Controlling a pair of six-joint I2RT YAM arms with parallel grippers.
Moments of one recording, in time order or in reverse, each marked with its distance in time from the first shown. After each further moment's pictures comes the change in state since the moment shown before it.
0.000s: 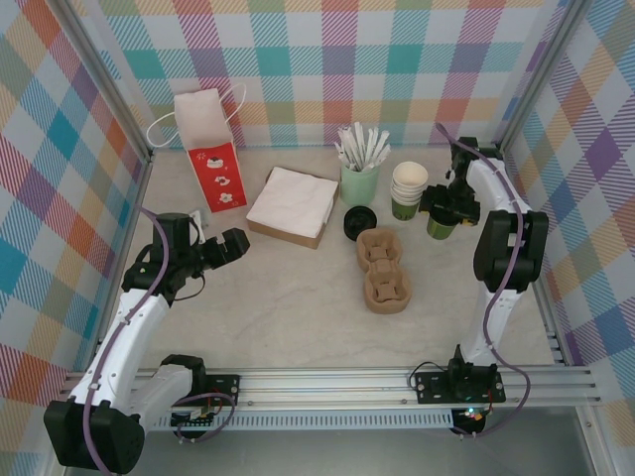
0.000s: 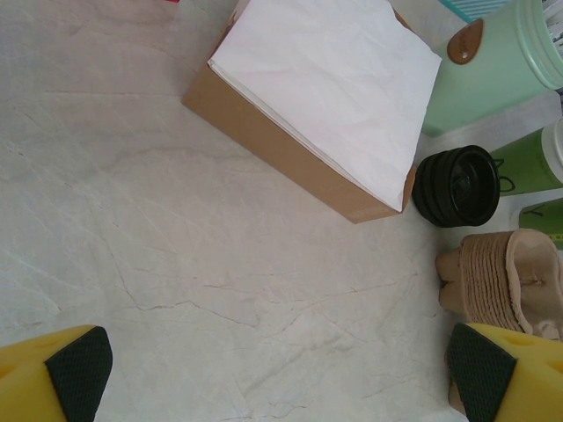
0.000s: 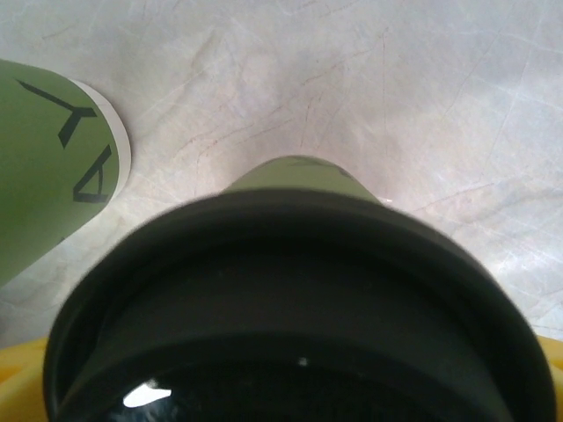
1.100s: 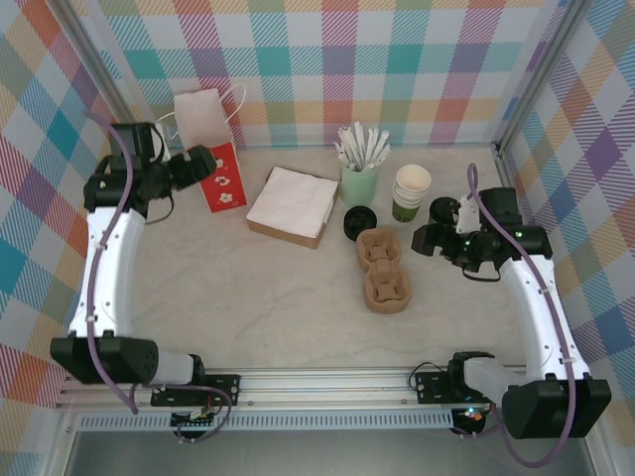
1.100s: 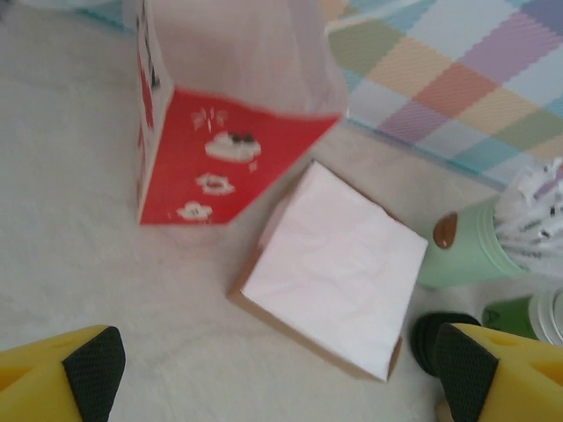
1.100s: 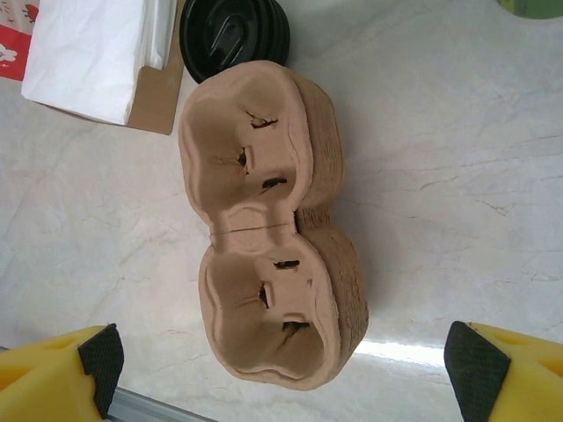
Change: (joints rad) left arm 0.138 0.487 0.896 -0.319 -0.130 0.146; right arm 0.049 -0.935 -0.613 0.035 -0.401 0.038
